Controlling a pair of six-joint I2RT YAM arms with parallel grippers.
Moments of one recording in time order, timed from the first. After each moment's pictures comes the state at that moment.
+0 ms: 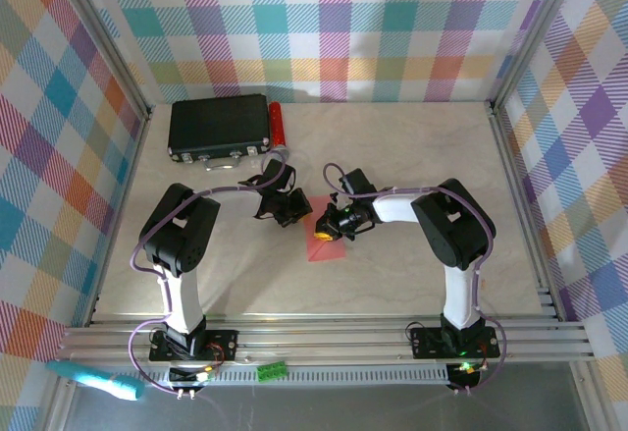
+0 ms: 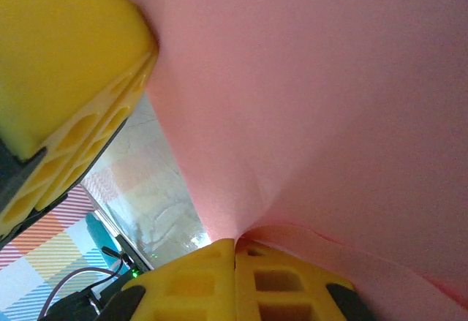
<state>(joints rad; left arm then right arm) -0.49 1.91 1.07 -0.17 0.36 -0.96 0.60 1.97 1.04 -0.14 -0.71 0.90</state>
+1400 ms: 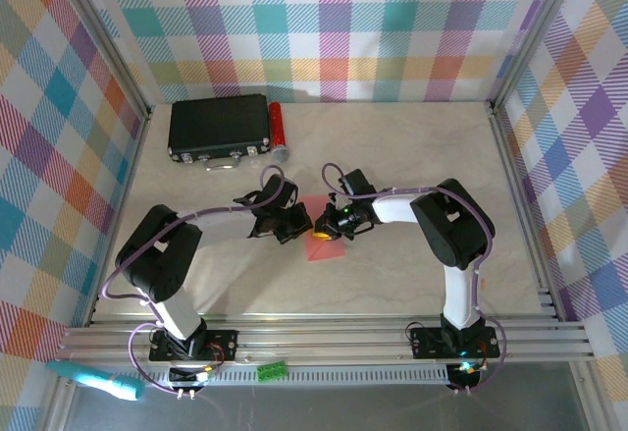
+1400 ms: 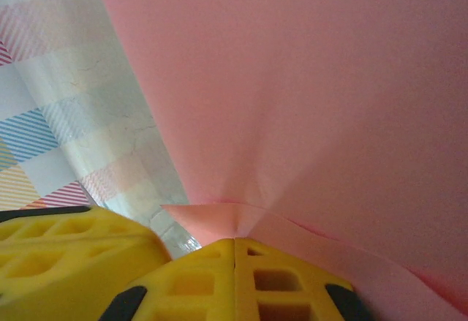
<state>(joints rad) -0.60 1.71 0.89 -0.16 0.30 -1.03 0.60 1.98 1.04 -0.11 -0.71 0.88</state>
